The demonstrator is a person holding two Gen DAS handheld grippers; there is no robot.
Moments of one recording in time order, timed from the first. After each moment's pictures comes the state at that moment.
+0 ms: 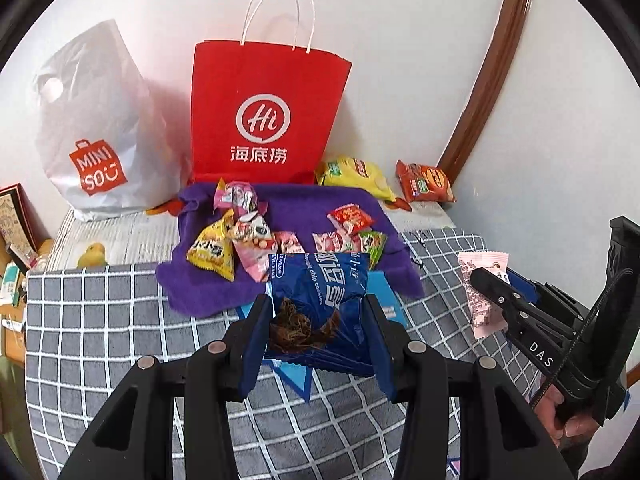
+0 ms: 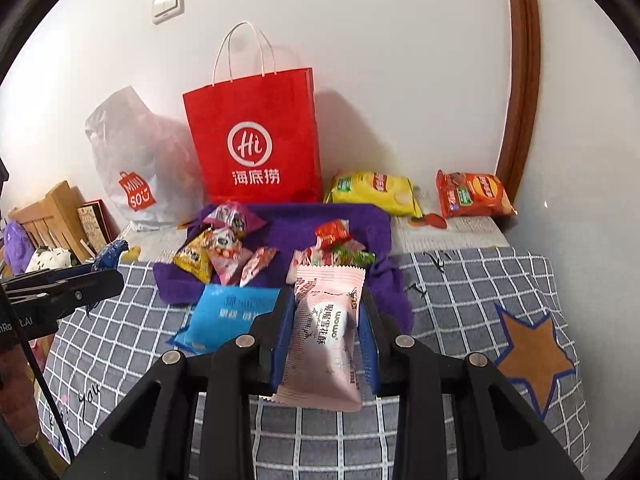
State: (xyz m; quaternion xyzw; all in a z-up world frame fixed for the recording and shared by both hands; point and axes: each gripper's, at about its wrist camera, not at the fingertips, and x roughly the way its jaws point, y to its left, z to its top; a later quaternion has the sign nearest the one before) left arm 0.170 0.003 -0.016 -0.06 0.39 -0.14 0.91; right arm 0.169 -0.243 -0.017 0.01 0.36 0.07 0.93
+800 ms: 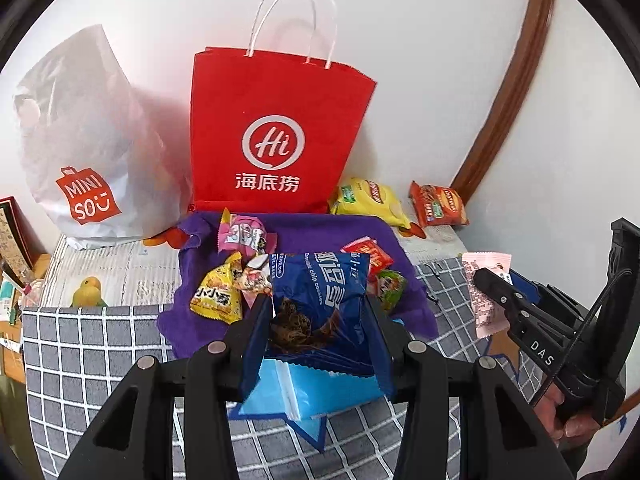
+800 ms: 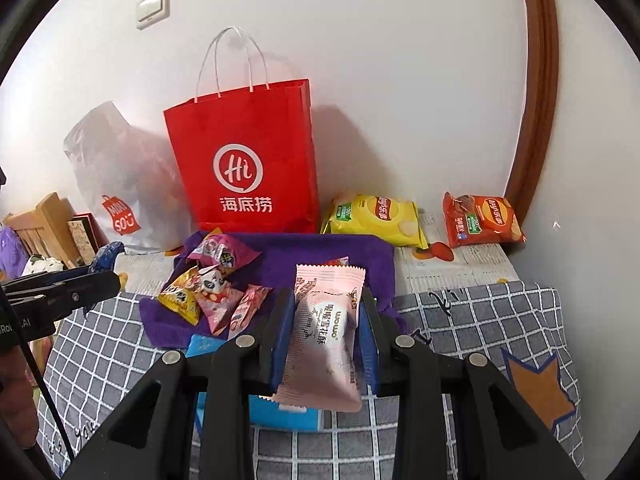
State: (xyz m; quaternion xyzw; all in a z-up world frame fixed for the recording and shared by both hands) left arm 0.235 0.014 -0.009 -0.07 0.39 -0.14 0.91; right arm 0.238 -0.236 -0.008 0.00 0.35 0.06 0.93
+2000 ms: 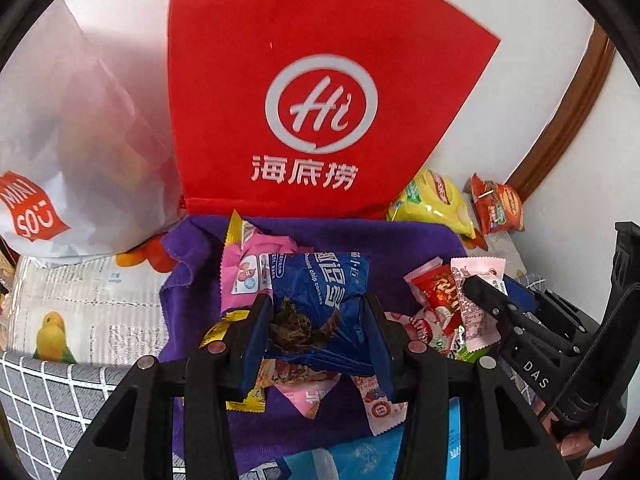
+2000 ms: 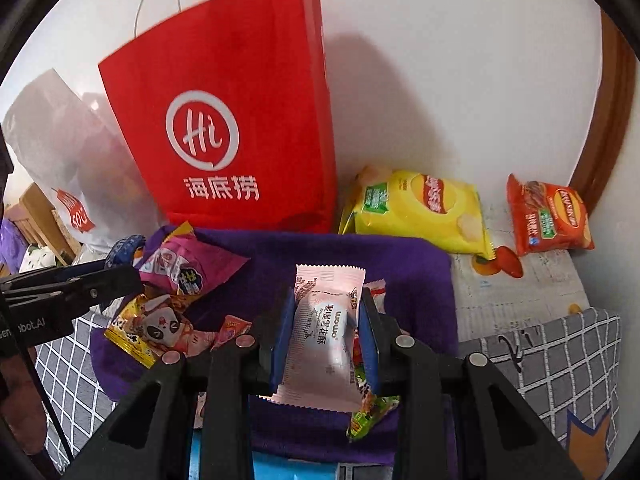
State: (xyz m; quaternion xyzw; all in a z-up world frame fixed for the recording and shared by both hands) left arm 0.371 0.012 -0.080 -0.07 0.46 -0.11 0.88; right arm 0.377 -0.206 -0.090 0.00 0.42 0.10 0.90
